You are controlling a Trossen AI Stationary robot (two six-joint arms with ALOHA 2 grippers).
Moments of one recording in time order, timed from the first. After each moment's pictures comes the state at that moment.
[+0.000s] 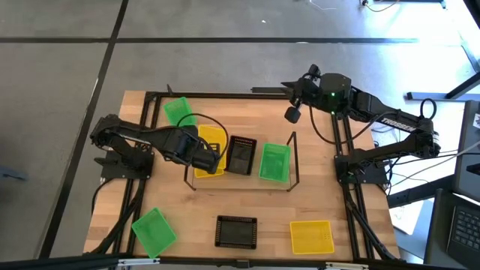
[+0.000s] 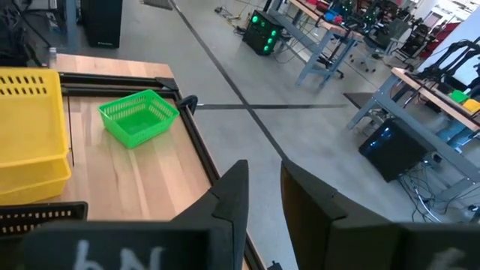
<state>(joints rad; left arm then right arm) -0.25 1.62 1.70 -1.57 -0.45 -1.88 -0.28 1.16 1.30 -0.44 0.32 -0.28</state>
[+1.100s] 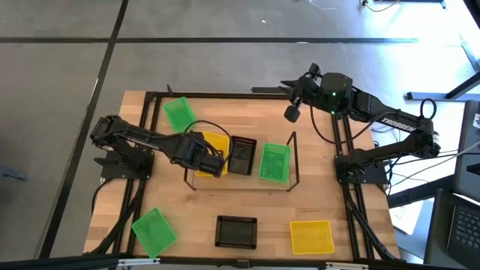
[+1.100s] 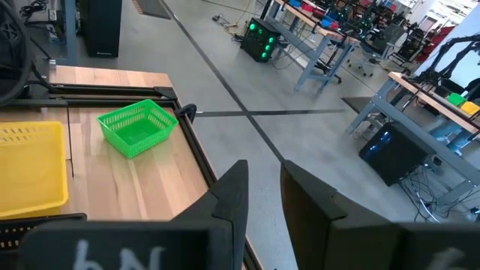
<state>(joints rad) -0.23 1.62 1.49 -1.36 -0.44 -1.79 -0.28 1.16 1.30 -0.41 0.32 -0.27</state>
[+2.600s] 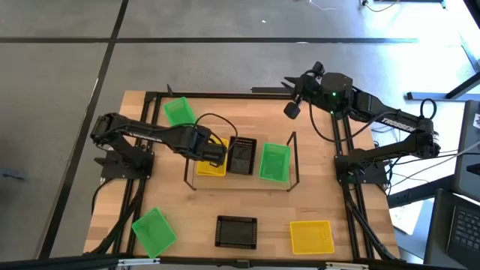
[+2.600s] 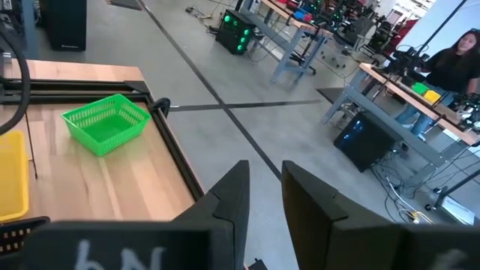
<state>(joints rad) -0.13 1.60 1.47 -1.34 -0.38 -1.35 -0.28 1.16 1.30 -0.41 0.43 -0.27</state>
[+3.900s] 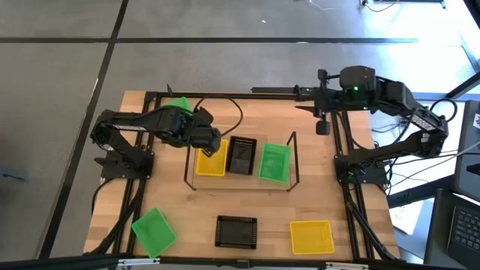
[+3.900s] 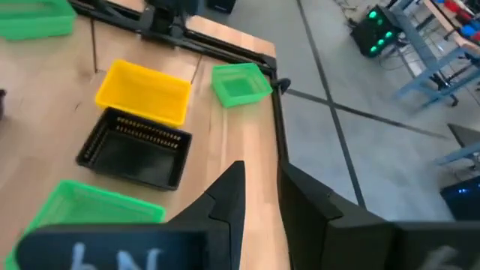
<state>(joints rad) -0.13 1.60 1.85 -1.55 -0.63 -0.88 -0.24 1.15 1.62 -0.99 0.01 -0.45</state>
